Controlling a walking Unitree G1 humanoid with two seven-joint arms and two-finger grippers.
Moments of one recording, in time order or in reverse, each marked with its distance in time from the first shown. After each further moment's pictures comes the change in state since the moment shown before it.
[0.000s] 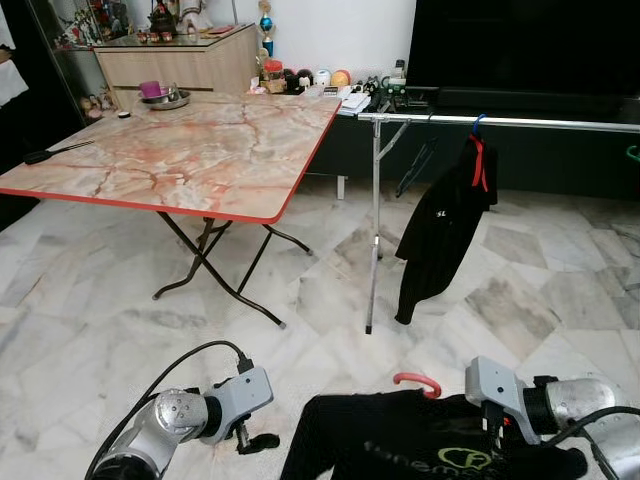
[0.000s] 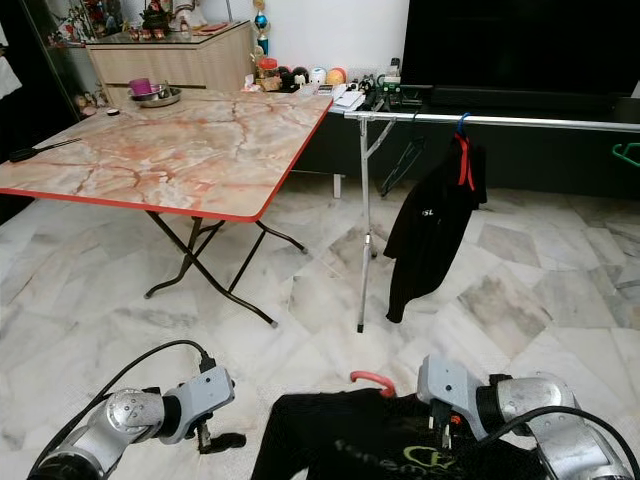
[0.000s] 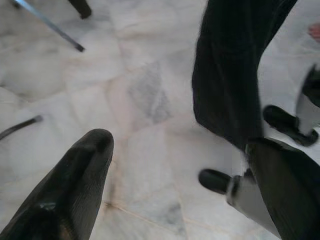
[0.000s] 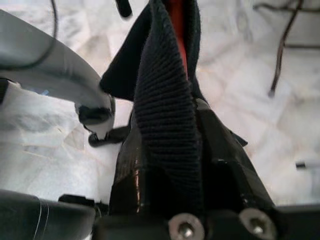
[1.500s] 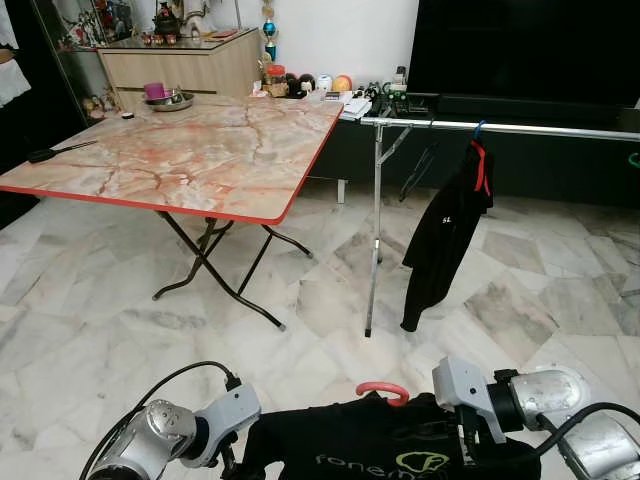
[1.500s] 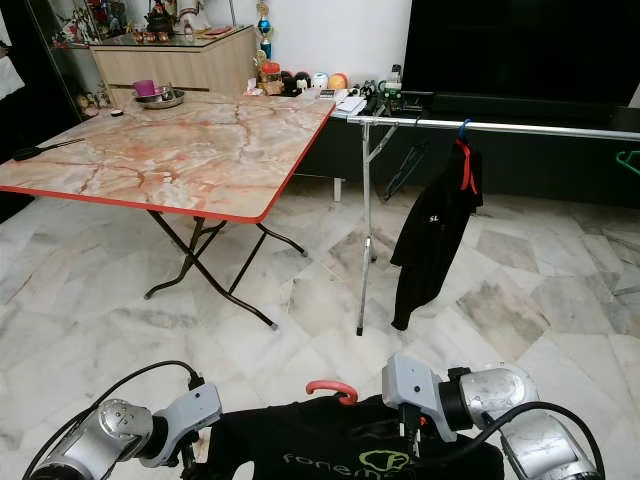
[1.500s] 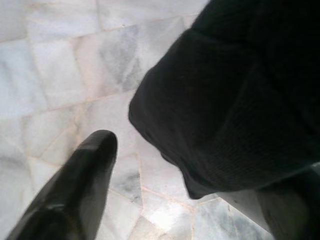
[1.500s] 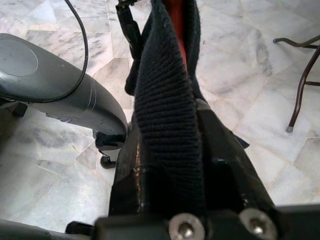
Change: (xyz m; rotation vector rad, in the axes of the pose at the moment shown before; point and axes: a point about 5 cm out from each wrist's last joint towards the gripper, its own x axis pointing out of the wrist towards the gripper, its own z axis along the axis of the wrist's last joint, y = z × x) left arm -0.007 -0.010 -0.020 -0.191 0.124 -0.065; right arm 0.028 0.009 0.025 -0.029 -0.086 0.091
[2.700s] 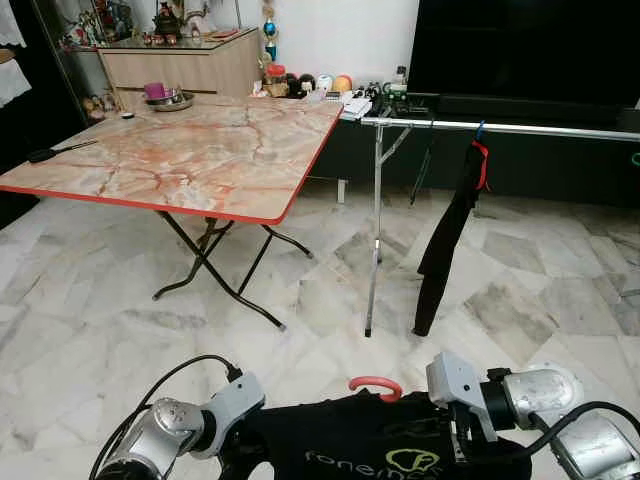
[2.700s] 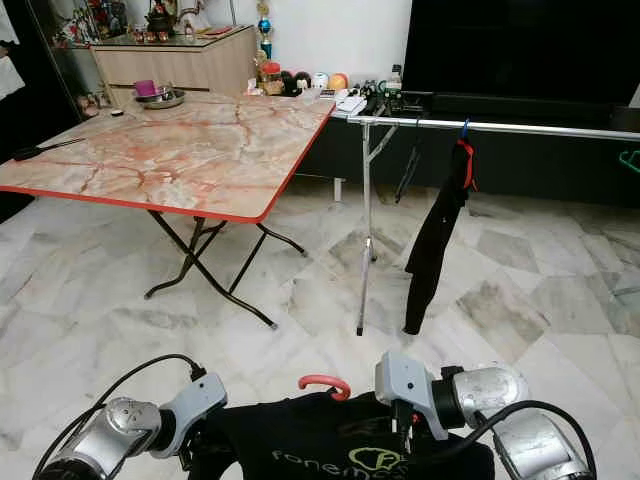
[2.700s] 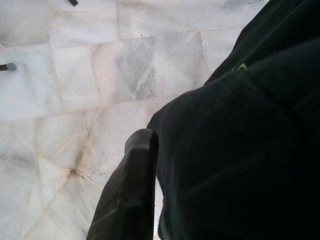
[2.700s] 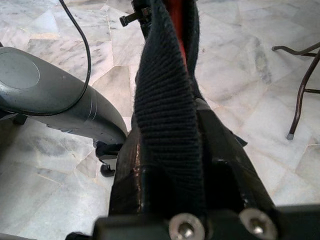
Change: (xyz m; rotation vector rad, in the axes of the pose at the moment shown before) left arm 0.006 0.005 0.008 -0.044 -0.047 0.066; right arm 0.005 0.000 0.006 -0.001 -0.031 -0.001
